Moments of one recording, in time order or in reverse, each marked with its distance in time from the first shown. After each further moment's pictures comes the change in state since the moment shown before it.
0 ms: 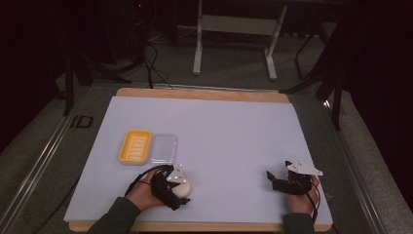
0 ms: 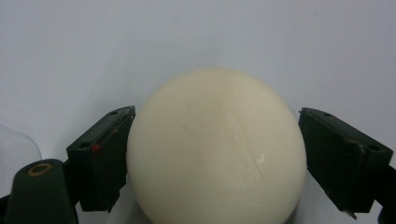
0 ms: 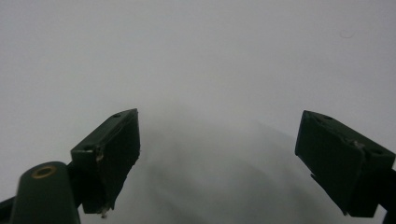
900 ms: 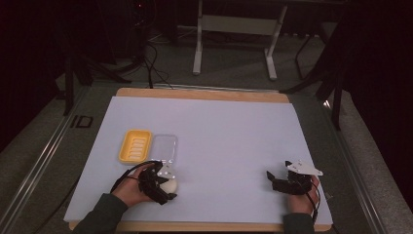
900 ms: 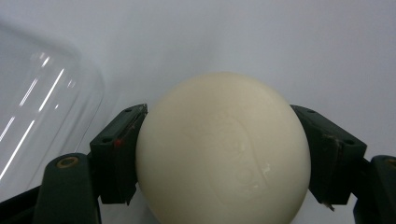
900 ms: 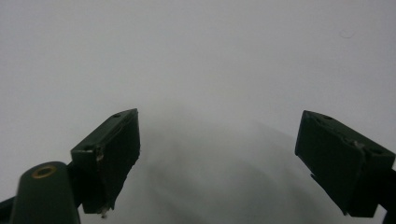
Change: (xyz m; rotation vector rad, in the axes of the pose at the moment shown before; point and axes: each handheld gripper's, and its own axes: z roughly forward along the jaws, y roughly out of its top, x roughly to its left) left arm 0.019 -0.019 -0.027 0.131 0.036 -0.017; right arm 0.000 0.000 0.000 0.002 -0.001 -0.001
